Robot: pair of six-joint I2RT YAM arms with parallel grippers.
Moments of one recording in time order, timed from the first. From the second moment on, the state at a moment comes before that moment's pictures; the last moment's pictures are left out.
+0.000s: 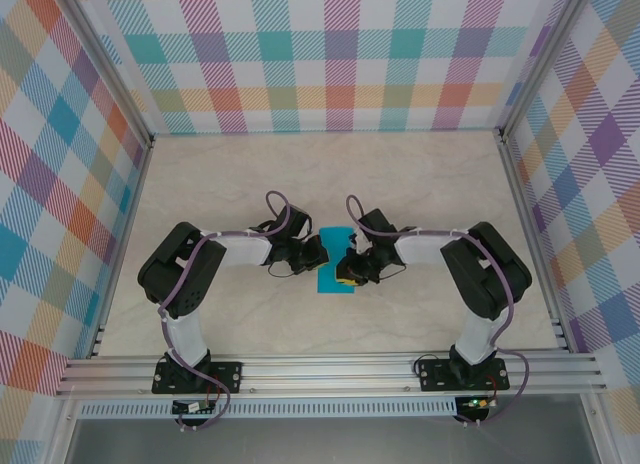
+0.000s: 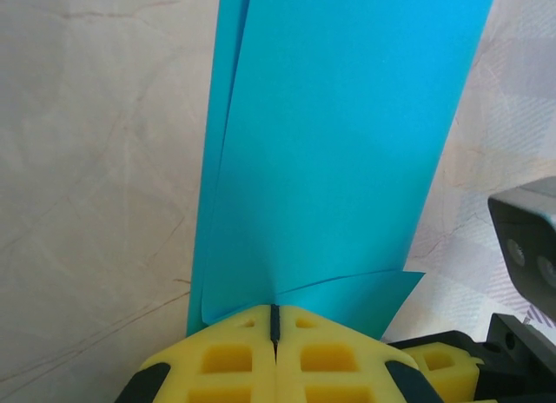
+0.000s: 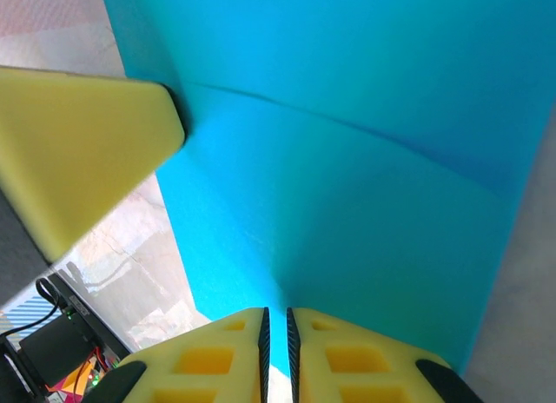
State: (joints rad) left arm -0.61 1.84 0.93 -0.06 0.43 -0.94; right arm 0.61 1.77 0.86 -0.26 -0.63 0.77
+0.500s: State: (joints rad) left arm -0.61 1.84 0.93 -0.06 0.42 -0.95; right arm 0.59 1.64 0.68 -0.21 -0.63 0.76
